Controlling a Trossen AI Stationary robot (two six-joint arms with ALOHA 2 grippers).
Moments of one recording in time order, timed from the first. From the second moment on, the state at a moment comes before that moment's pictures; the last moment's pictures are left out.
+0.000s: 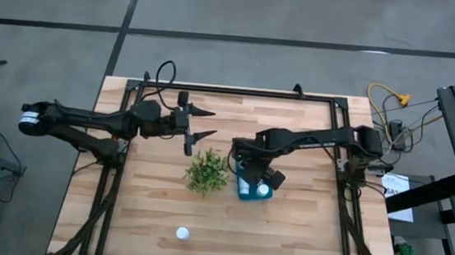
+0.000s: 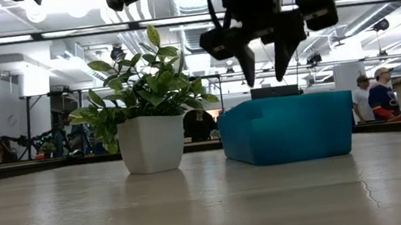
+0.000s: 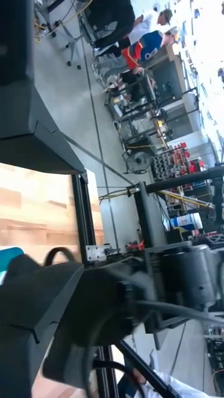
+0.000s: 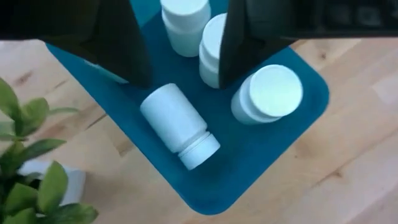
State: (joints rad) left arm 0.07 1.06 0.79 0.30 -0.14 0.25; right arm 0.02 1.85 1.49 -1.03 -0.22 -0.89
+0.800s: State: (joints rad) left arm 0.07 1.05 0.78 0.30 -0.14 0.25; right arm 0.04 2.00 1.51 -0.99 -0.15 -0.92
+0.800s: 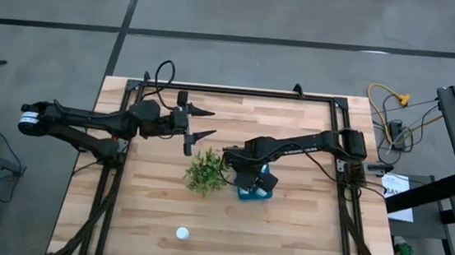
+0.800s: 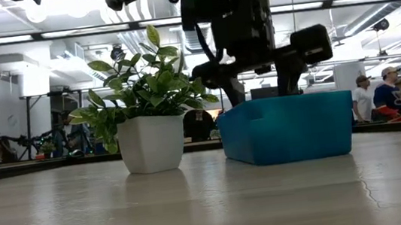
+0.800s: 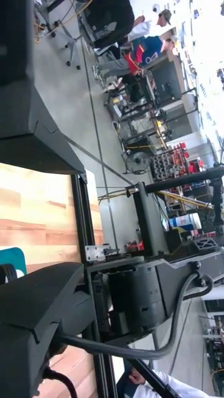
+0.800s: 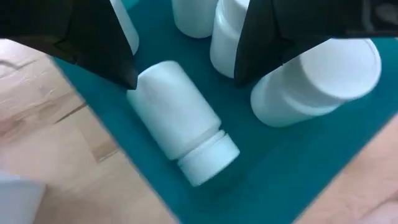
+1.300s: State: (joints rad) left arm 0.07 1.05 0.78 0.30 -0.14 0.25; right arm 0.07 2.01 1.51 -0.93 -0.16 -0.95
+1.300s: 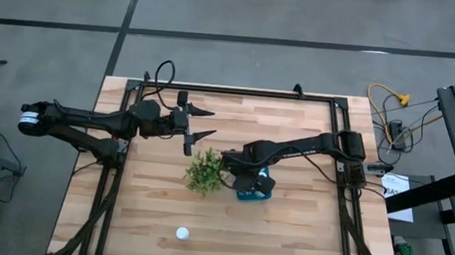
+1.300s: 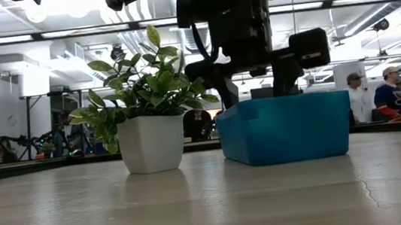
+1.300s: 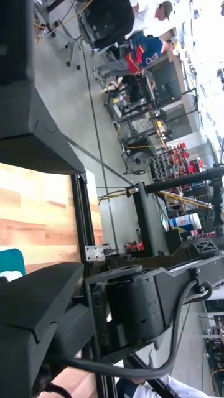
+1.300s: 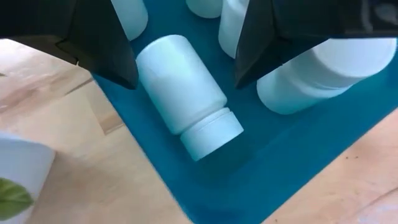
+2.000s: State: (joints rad) left arm 0.07 1.05 0.78 0.30 -0.14 0.25; right arm 0.07 2.01 1.46 -0.89 -0.16 -0.94
